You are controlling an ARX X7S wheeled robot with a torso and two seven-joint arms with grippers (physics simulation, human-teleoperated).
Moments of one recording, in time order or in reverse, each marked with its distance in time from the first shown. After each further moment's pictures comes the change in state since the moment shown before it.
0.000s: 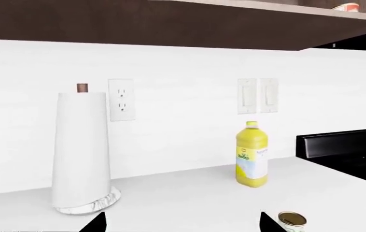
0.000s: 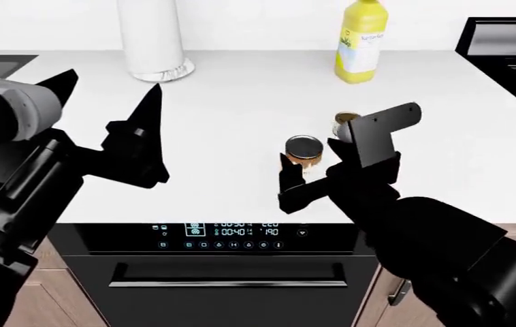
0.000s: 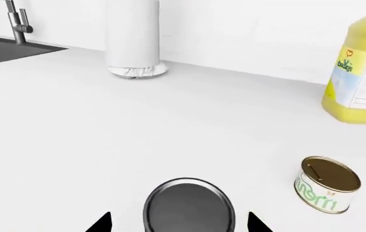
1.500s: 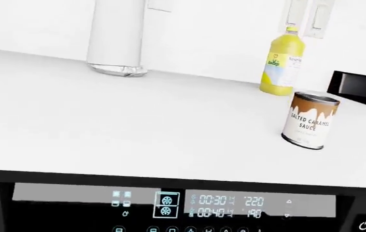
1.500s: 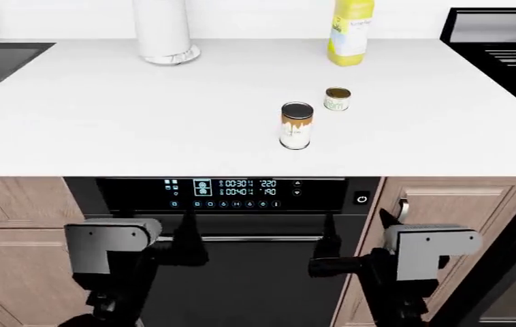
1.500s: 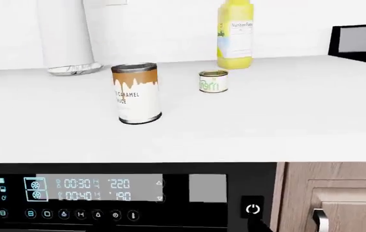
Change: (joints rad) left arm 0.706 0.238 0.356 -0.284 1.000 0.748 0.482; right arm -0.661 -0.168 0.192 -0.218 -0.438 -0.407 -0.016
